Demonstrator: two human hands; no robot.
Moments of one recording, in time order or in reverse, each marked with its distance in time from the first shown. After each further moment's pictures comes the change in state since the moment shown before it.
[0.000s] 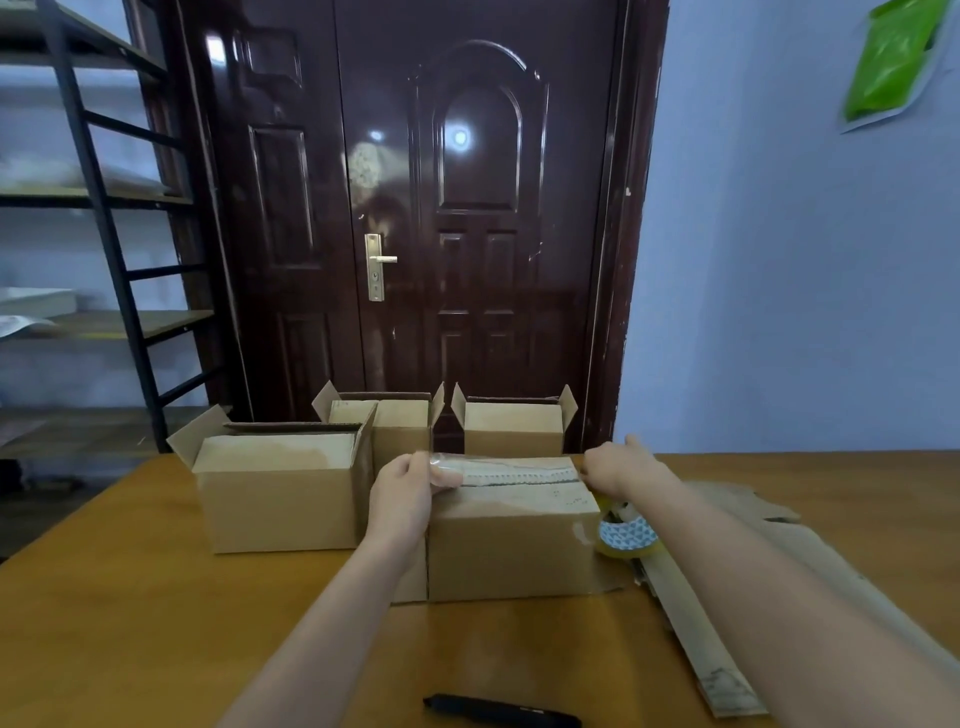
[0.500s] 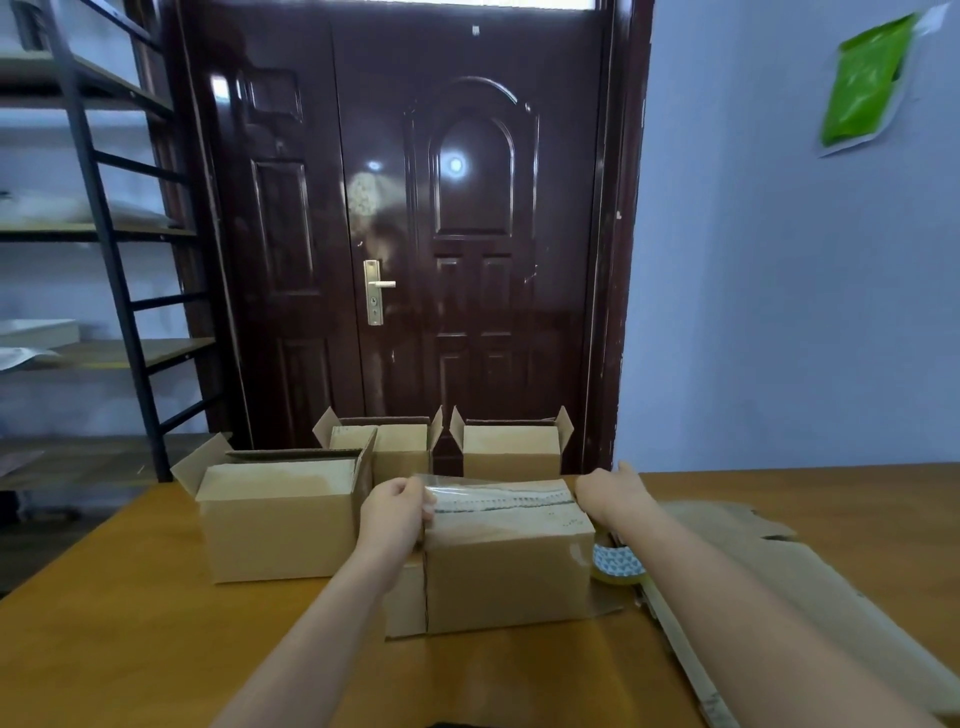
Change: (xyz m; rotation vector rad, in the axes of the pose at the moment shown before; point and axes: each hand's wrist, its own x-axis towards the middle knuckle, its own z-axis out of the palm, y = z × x) left_hand 0.008 0.000 -0.013 0.145 0.022 0.013; right_hand -0.008 -0.011 0.004 -0.040 0.041 0.034
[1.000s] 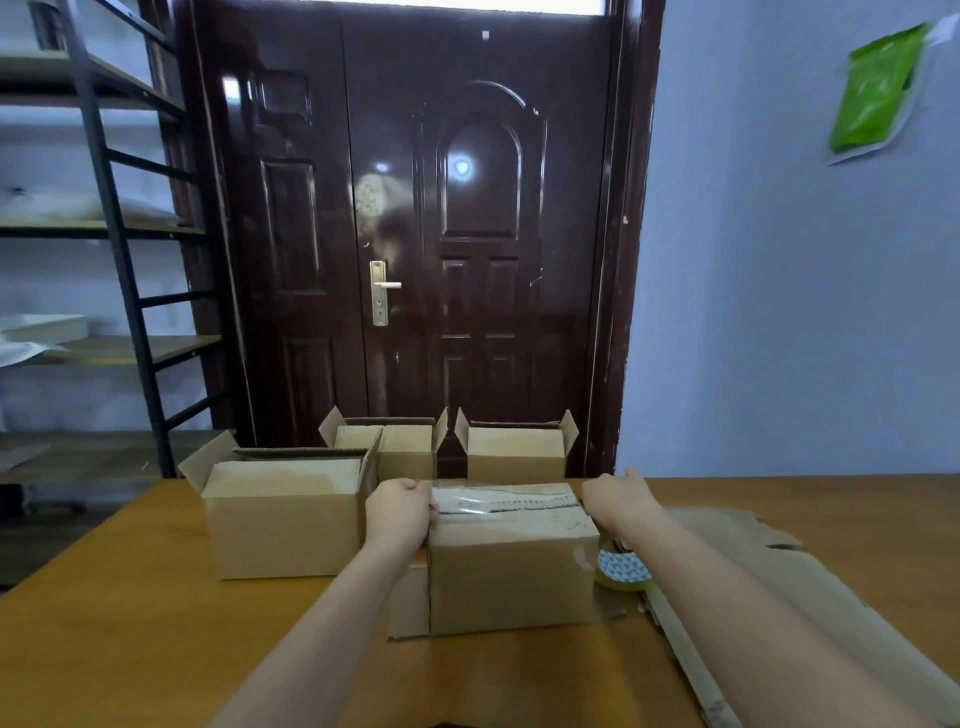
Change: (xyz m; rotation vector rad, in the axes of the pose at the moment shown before) left_hand 0.012 0.000 0.006 0.079 0.092 -0.017; right_hand -0.001 0.001 0.002 -0.002 -0.010 0.003
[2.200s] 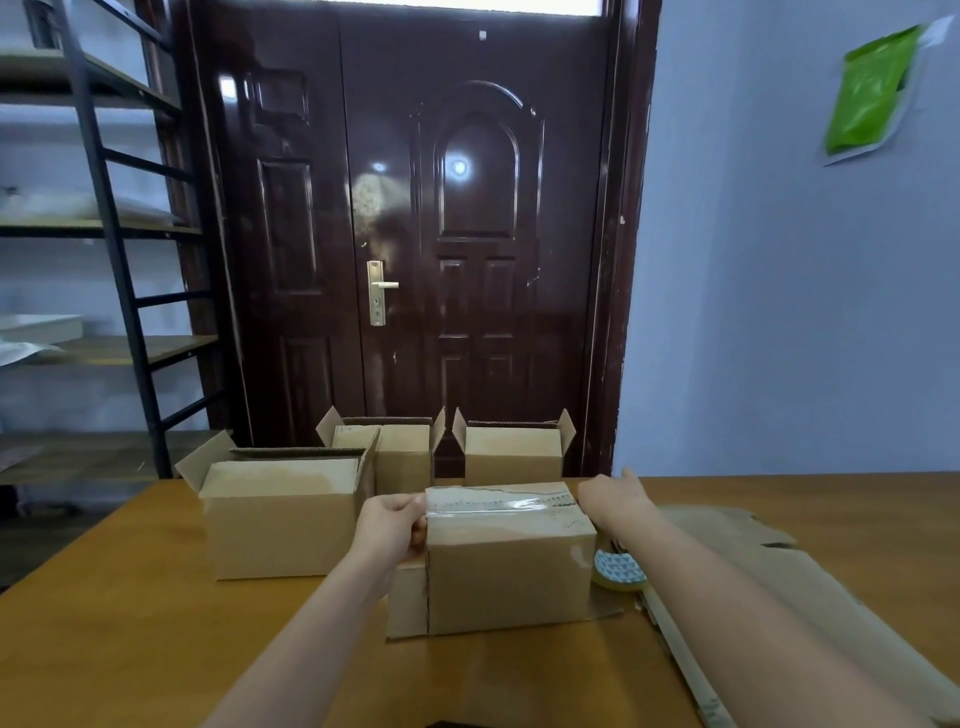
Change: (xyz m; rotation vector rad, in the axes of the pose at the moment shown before) left_hand -0.005 -0.015 -0.011 -0.211 -0.156 -0.070; right_hand 0.008 -0.002 0.006 0.013 -0.029 0.019
